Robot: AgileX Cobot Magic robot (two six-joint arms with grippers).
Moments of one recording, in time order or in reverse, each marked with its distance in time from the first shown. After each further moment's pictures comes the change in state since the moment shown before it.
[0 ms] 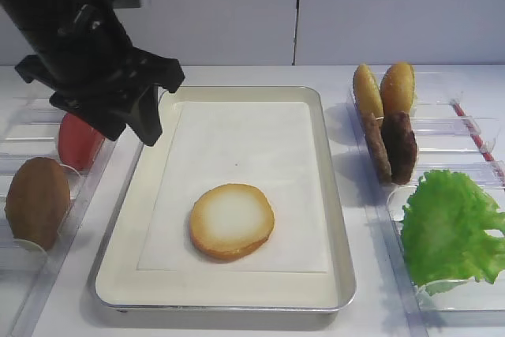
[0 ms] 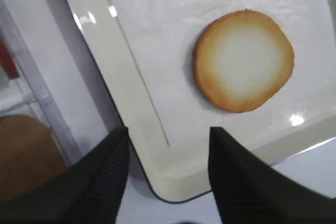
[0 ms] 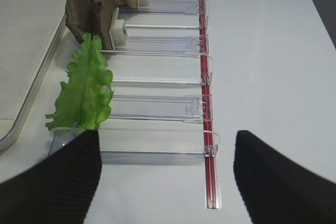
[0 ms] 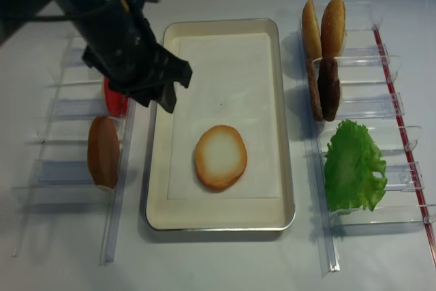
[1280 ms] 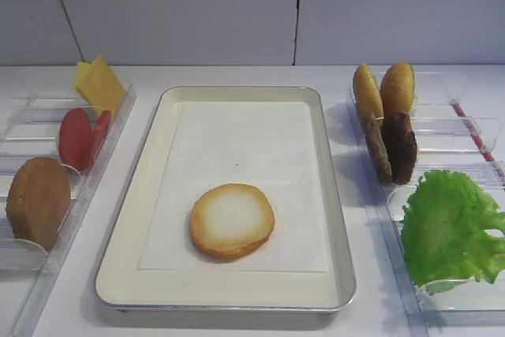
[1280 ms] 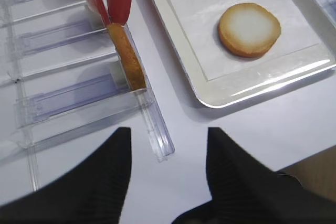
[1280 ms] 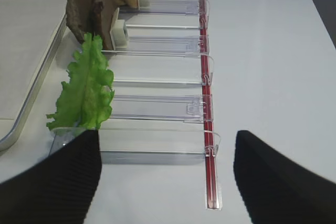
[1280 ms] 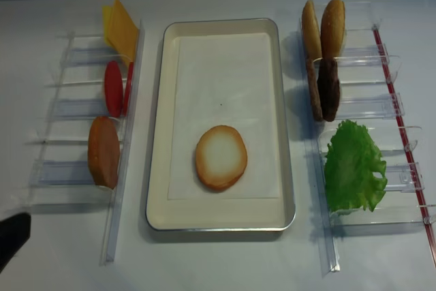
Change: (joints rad) left arm -0.004 -1.154 0.523 0.186 0.045 -0.056; right arm 0.000 0.000 0.000 0.000 0.000 0.000
